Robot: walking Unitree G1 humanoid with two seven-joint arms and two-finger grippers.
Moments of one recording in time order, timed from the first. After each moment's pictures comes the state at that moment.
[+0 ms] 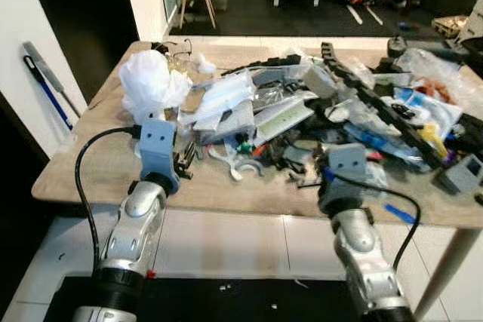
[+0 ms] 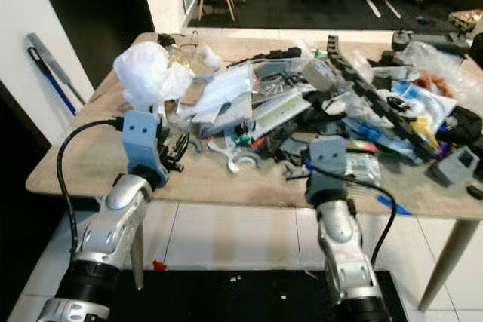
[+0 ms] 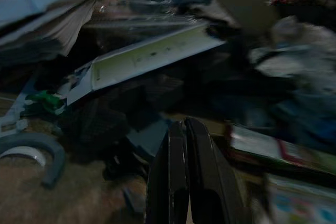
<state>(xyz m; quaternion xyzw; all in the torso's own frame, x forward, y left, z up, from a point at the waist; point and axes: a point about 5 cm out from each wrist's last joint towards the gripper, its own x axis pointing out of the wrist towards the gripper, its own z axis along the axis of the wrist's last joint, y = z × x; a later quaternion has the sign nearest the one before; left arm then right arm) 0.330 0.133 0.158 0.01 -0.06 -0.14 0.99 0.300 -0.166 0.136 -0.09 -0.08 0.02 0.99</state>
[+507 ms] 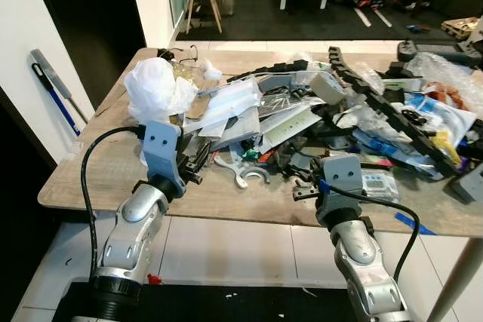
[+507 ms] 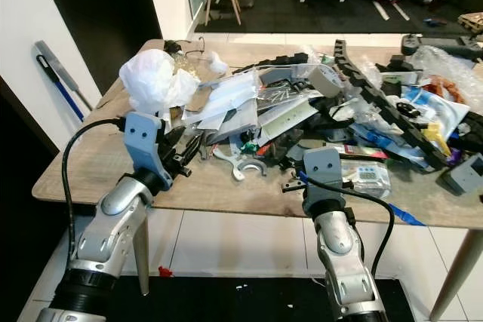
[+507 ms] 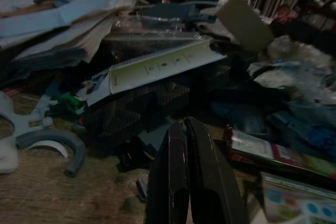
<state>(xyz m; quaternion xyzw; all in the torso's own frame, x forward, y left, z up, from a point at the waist) 0.317 0.129 0.167 0.00 -0.09 -0.22 0.97 0.288 -0.158 0.138 -0.11 -0.09 0.03 0.99</state>
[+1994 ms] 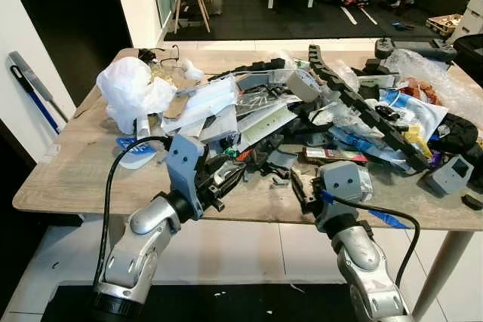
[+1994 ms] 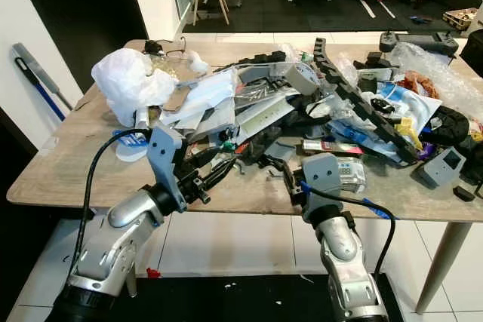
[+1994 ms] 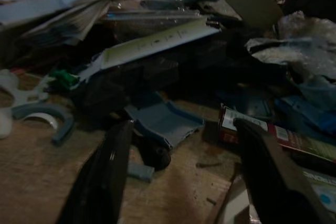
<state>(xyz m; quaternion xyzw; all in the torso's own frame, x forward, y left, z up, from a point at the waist) 0.290 0.097 0.162 -0.04 -0.06 -0.38 0.92 0.293 -0.159 0.126 -0.08 -0.08 0.10 0.99</state>
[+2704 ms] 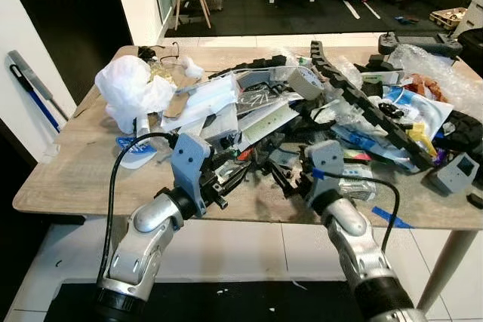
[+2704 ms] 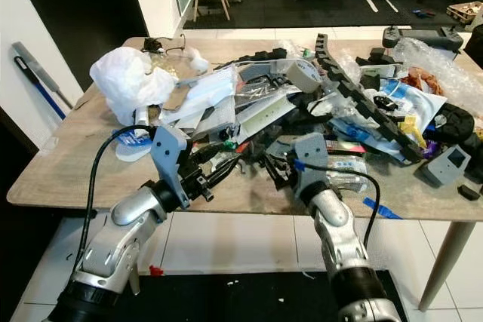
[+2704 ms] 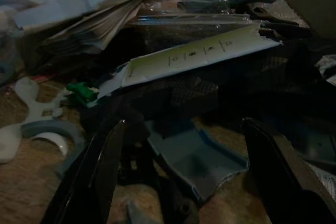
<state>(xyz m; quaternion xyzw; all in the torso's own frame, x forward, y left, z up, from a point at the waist) 0.293 0.093 0.164 0.00 -0.09 -0.39 0.92 0.337 -0.152 0.130 -0.08 -0.08 0.18 0.98</state>
